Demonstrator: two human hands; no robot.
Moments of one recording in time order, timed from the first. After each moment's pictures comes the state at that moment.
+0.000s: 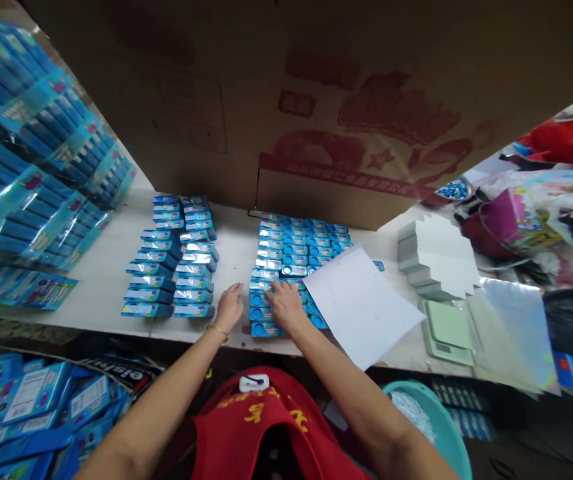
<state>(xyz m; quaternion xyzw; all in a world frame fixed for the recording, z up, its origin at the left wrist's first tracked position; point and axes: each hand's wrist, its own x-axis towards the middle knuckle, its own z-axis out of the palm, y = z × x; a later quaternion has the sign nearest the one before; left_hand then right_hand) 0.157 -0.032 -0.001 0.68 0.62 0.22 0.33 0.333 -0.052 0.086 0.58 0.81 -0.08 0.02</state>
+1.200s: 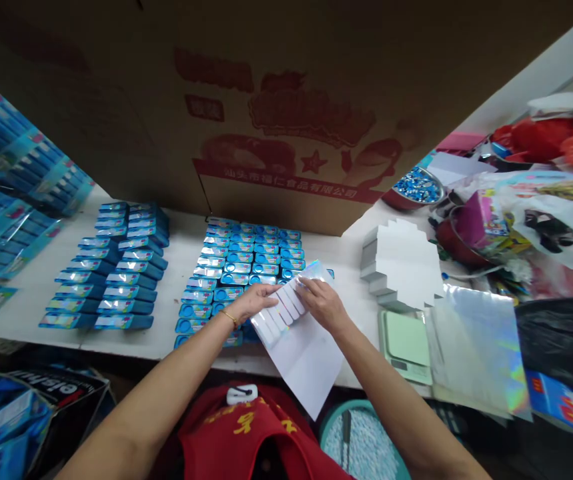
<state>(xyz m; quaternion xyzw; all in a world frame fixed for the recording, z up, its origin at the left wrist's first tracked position) 0.400 -0.008 0.085 0.47 0.39 0.18 0.77 0.610 -0.046 0.090 0.48 0.86 0.01 -0.14</state>
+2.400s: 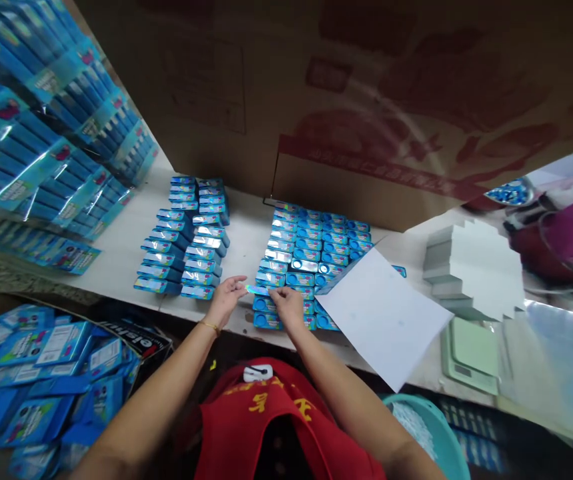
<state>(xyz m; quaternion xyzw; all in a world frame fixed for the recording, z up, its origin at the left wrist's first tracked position) 0.164 -0.048 0.043 0.31 0.62 0.40 0.59 0.327 -0.062 0.043 0.71 0.48 -0.44 -0.29</state>
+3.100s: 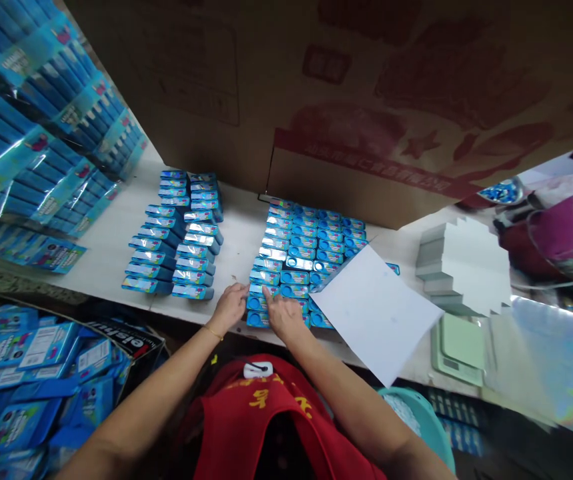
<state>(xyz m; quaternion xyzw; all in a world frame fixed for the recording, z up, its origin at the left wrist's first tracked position) 0.161 -0.057 0.006 0.70 0.57 0.20 0.38 0.332 -0.077 0.061 0.57 0.80 -0.16 0.11</state>
